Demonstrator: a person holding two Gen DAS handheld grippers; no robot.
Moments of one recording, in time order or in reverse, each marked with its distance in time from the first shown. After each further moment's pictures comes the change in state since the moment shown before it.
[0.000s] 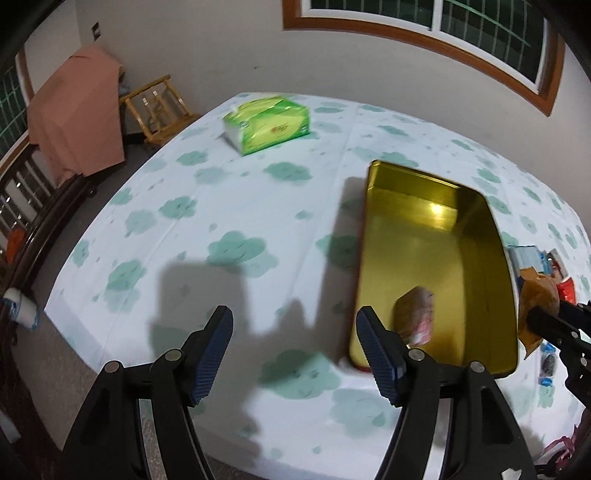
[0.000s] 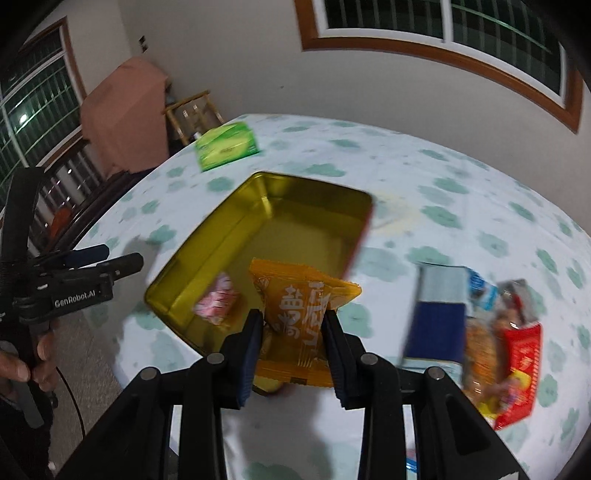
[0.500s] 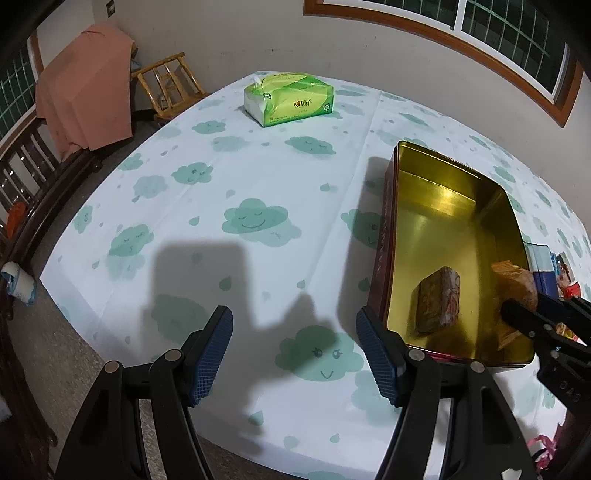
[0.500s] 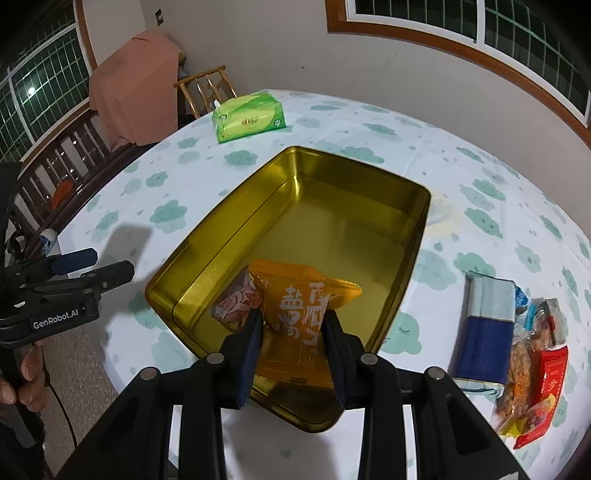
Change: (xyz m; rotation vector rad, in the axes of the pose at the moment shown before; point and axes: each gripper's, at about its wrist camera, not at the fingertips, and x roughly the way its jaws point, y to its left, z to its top) left arm 0.013 0.019 -0.015 -0.062 0.050 -0.009; right arm 0.047 0.030 0.006 -0.074 0.079 -0.004
